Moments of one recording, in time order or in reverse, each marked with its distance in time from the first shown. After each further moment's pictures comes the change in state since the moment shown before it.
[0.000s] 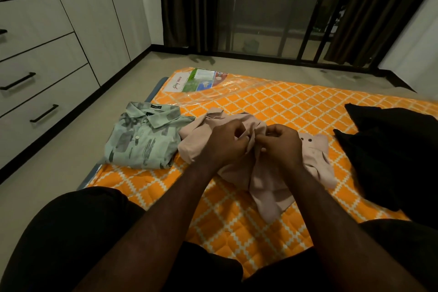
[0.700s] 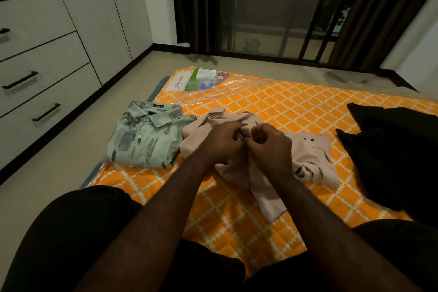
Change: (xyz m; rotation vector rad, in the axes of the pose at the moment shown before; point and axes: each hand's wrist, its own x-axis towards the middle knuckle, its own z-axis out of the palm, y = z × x) left_hand 0.007 -0.002 -0.020 0.128 -0.214 0.002; right_hand -0.020 -0.010 0.024 -0.210 0.086 -0.302
